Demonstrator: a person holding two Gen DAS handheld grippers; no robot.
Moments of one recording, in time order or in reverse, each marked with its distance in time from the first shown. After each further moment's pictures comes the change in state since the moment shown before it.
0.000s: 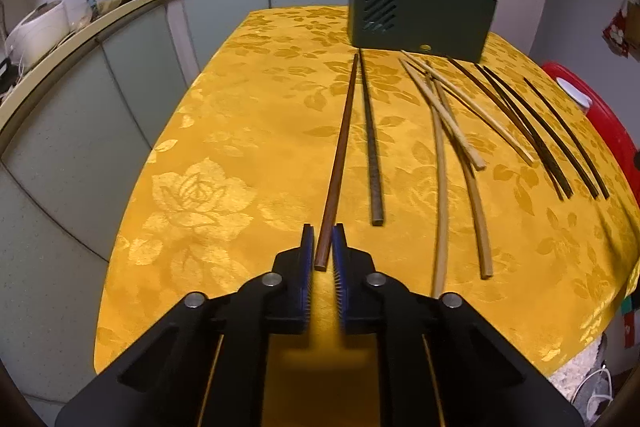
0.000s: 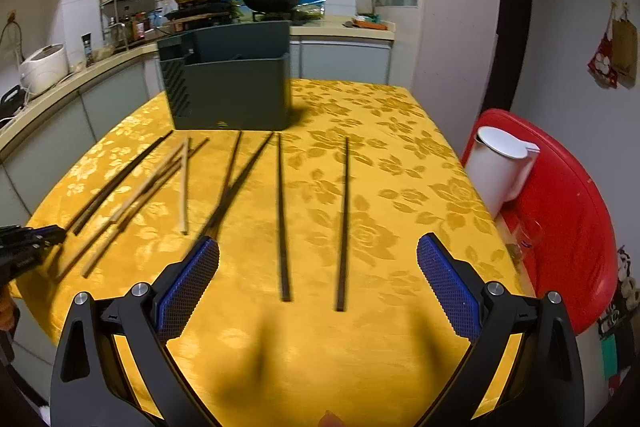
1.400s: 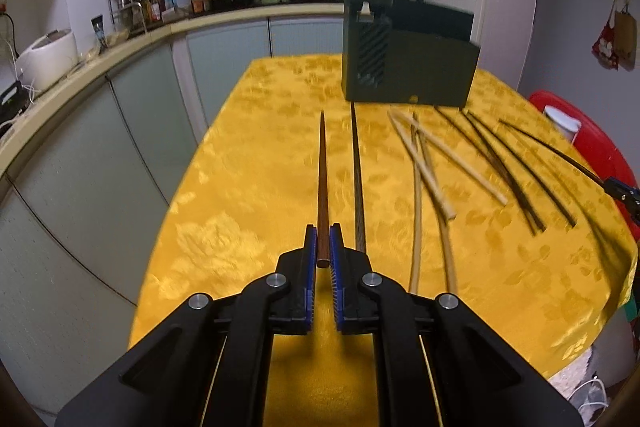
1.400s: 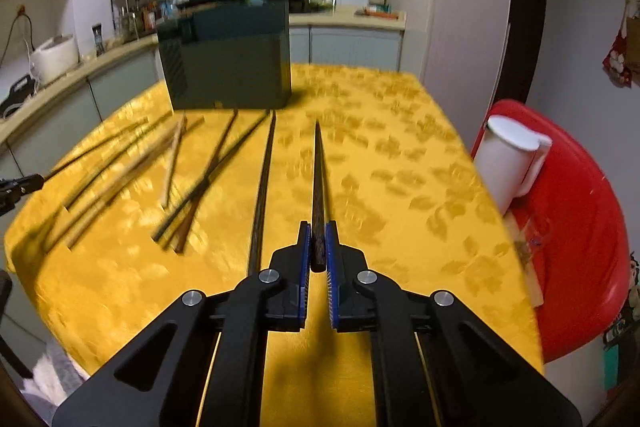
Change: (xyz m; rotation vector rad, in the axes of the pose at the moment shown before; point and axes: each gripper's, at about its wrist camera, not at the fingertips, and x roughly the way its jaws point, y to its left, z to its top) left arm -0.039 -0.007 0.014 0.032 -0.162 -0.005; right arm 0.002 -0.019 -0.006 -0.030 -0.024 0.076
